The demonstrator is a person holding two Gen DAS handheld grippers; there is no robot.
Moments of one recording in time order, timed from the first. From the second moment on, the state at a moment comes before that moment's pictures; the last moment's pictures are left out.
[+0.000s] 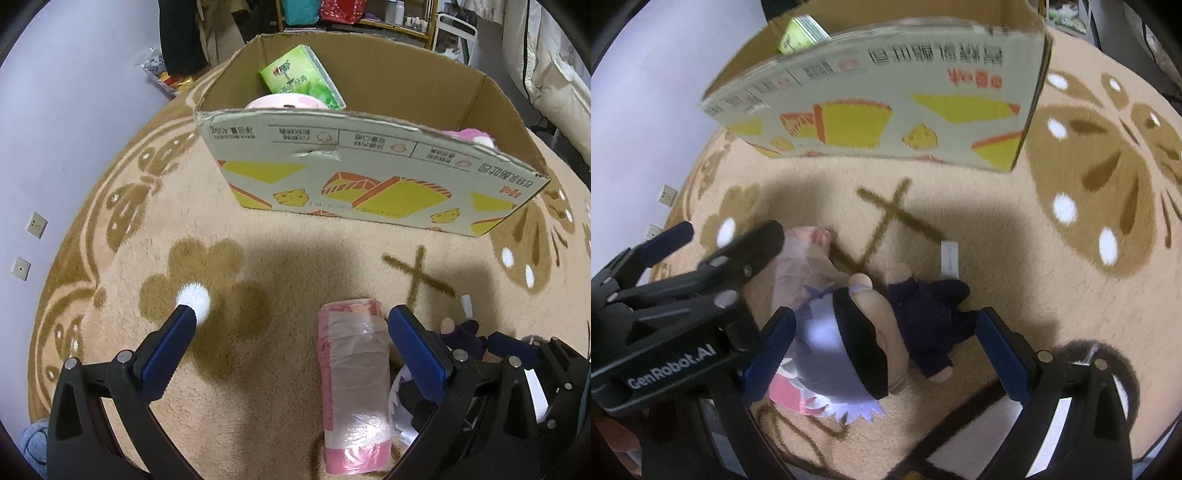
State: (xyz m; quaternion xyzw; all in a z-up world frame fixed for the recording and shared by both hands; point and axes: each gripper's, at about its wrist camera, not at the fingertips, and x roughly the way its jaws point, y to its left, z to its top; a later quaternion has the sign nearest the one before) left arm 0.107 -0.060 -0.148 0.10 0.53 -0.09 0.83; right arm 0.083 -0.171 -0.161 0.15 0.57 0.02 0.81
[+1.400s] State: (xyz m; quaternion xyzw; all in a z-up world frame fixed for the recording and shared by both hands) left arm 0.111 -0.066 -0.192 0.10 0.59 -0.08 0.80; right arm 0.103 -0.137 -0.186 0.12 0.60 0.04 0.79
